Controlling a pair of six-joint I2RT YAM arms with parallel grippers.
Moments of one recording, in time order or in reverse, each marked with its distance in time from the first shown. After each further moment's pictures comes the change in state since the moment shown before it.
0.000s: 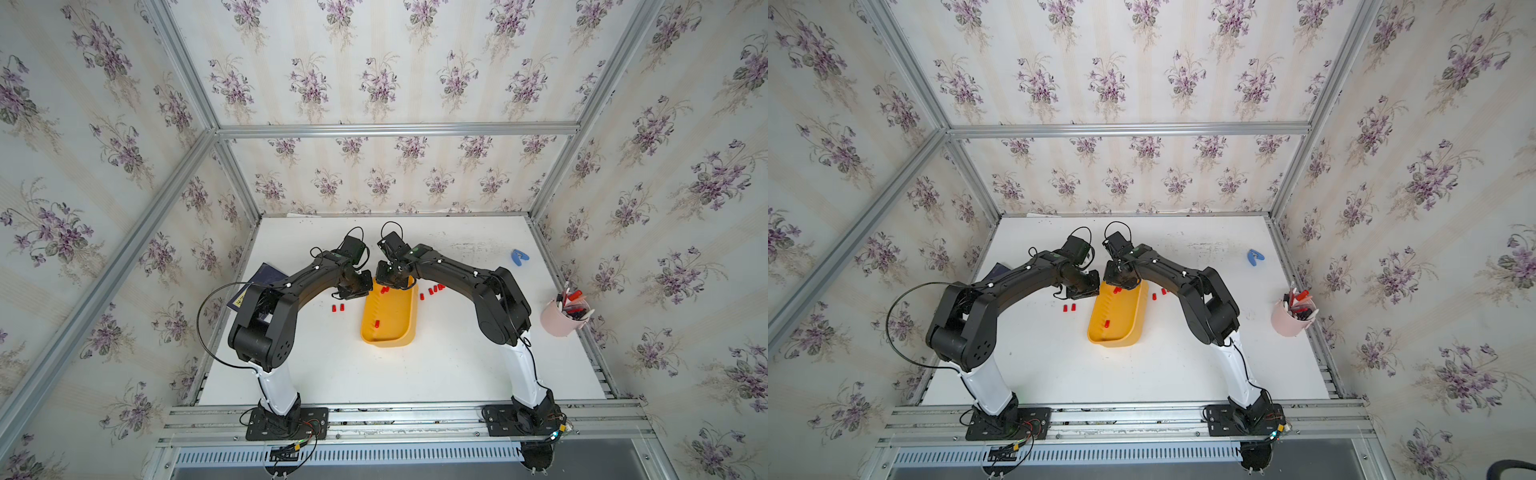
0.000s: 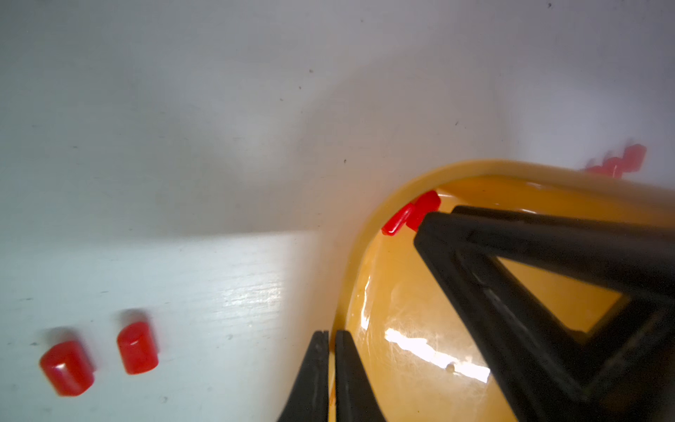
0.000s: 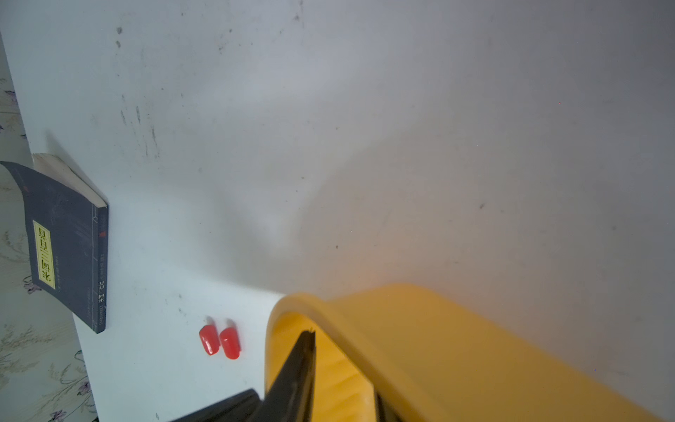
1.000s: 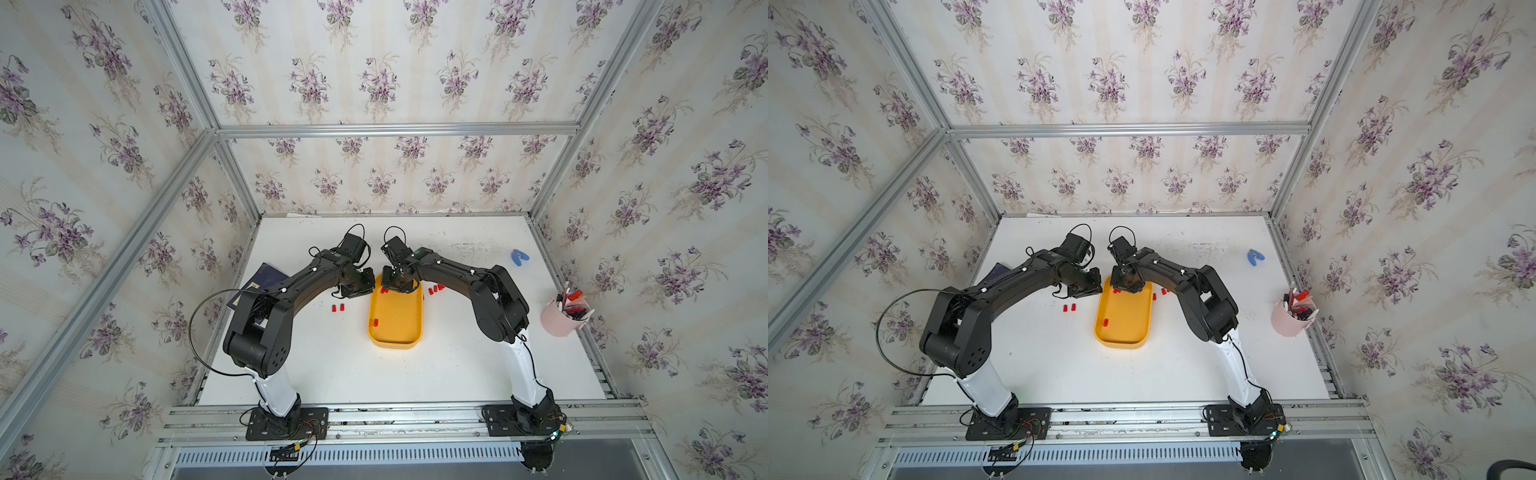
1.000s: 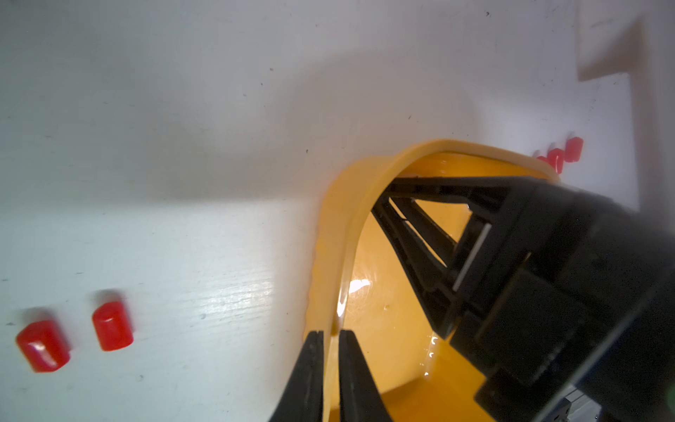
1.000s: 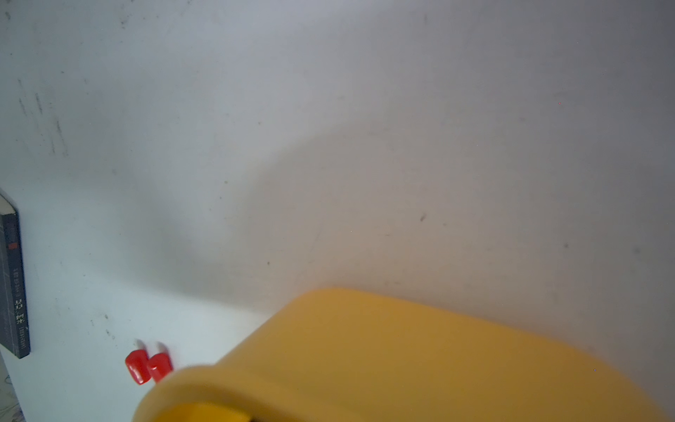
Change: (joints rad) left arm -0.017 -0.039 0.008 -0.010 0.035 -0.024; right arm -0.020 0.034 -0.045 0.006 0.010 -0.040
